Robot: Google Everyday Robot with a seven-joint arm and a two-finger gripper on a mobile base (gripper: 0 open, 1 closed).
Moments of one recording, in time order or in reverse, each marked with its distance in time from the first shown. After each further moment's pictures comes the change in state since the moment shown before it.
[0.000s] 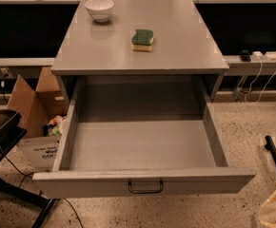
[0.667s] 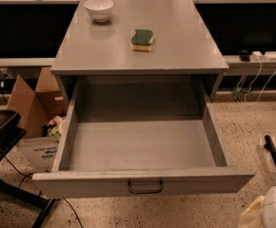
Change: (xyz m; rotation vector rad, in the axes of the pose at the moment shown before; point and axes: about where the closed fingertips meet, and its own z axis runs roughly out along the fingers) arm -0.016 0.019 0.030 -0.030 -0.043 0.002
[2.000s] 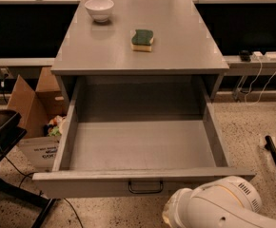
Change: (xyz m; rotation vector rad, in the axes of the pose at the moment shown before) arm -0.118 0.010 0.197 0.052 -0.134 -0.081
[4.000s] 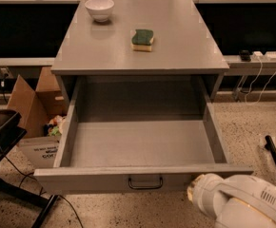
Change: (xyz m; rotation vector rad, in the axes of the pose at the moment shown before) arm 0.037 -0.090 -0.041 0.350 0.003 0.125
